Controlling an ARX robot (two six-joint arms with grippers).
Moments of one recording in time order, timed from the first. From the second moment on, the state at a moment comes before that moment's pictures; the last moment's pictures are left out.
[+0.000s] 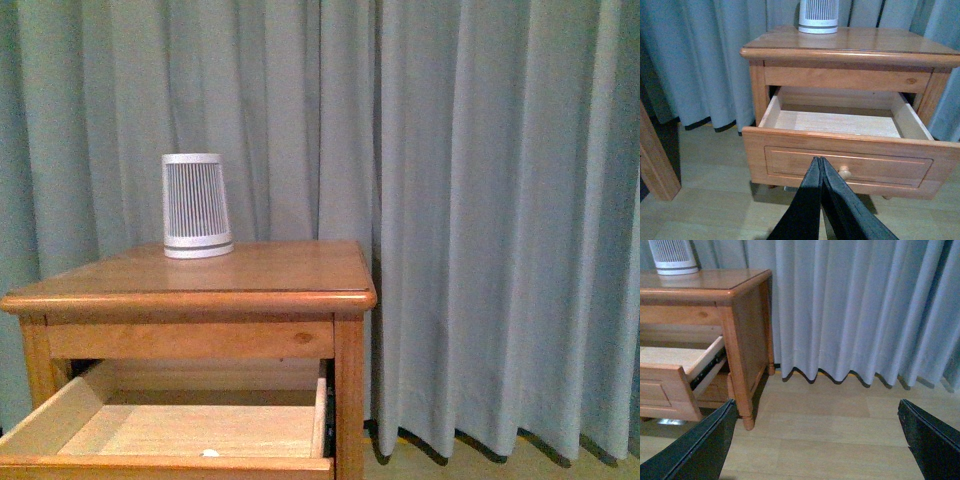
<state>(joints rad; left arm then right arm) -0.01 0.40 0.05 0.35 -0.01 0.00 0.00 0.00 0.01 0.00 0.00 0.00</state>
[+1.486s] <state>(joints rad) 0.00 0.01 0.01 0.00 0.00 0.00 0.14 0.27 0.03 0.24 0.39 0.08</state>
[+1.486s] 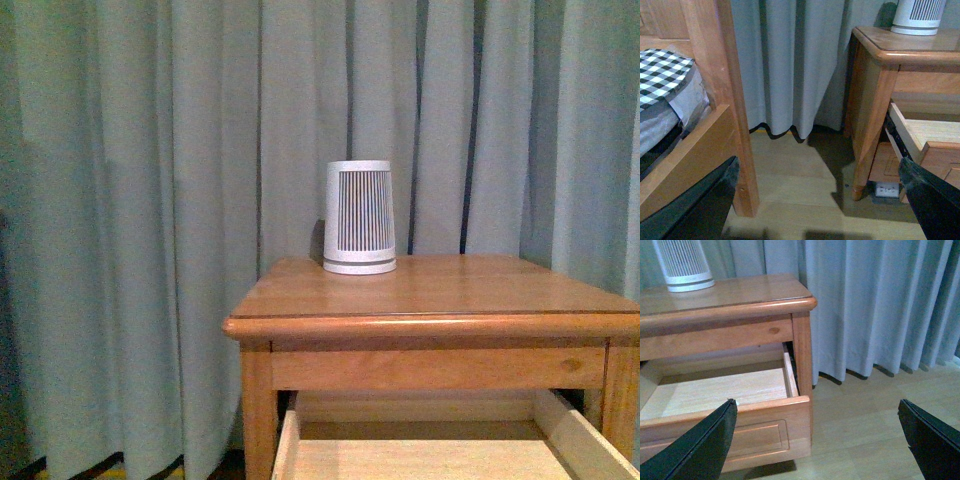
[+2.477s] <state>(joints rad) 0.00 0.01 0.01 0.00 0.00 0.00 0.19 1.85 1.21 -0.09 0.20 0.22</state>
